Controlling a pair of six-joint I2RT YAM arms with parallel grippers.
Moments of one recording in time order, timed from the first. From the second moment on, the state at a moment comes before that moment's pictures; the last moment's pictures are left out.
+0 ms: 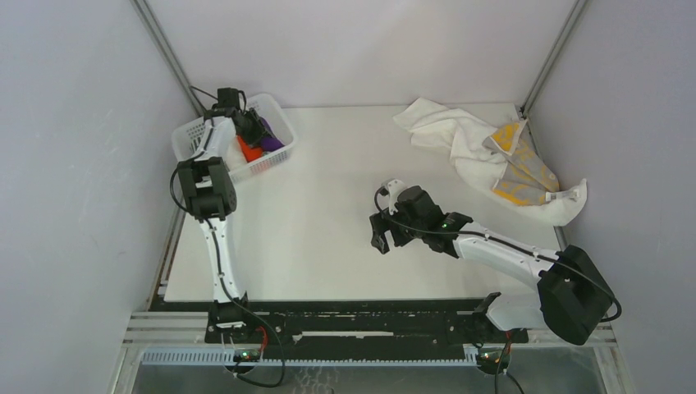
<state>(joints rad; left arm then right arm) 0.10 2.43 2.18 -0.68 0.28 -0.54 0.73 1.29 0.73 -0.24 -0.11 0.24</state>
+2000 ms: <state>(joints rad) -0.13 0.56 1.06 -0.69 -0.11 -0.37 0.54 0.56 0.84 -0.65 0.42 0.27</state>
